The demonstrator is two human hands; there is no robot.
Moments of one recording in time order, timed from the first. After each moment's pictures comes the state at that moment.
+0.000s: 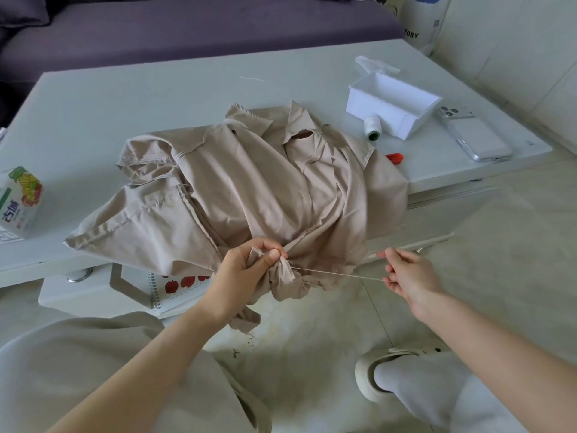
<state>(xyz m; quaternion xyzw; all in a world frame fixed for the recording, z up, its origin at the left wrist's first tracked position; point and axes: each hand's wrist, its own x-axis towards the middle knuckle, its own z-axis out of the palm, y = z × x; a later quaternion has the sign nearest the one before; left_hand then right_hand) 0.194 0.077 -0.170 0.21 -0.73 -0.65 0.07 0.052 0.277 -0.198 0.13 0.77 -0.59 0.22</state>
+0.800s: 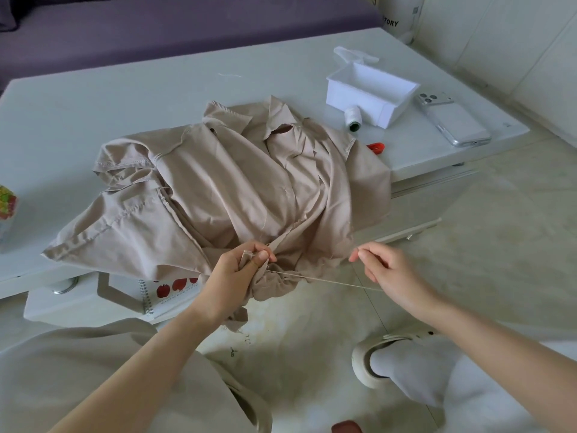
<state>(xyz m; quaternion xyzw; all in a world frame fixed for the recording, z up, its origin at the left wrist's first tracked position) 0.192 0.080 -0.178 0.22 -0.75 -0.62 0.03 0.069 0.296 -0.194 -0.19 0.82 -0.50 0.20</state>
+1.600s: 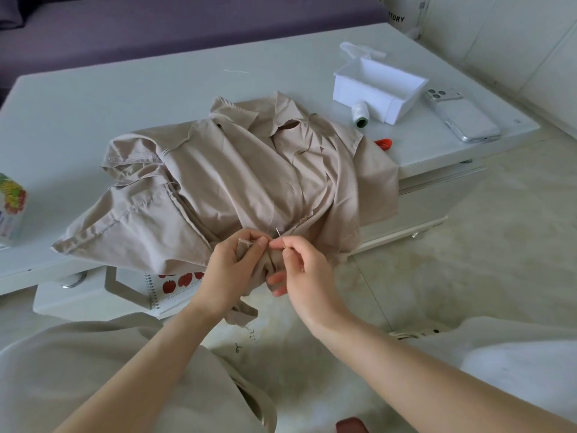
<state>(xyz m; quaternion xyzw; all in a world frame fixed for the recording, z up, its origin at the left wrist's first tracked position) 0.196 0.076 -0.169 0.24 -0.77 -0.58 0.10 0.151 0.190 -0.165 -0.13 0.73 -0.63 0.25</state>
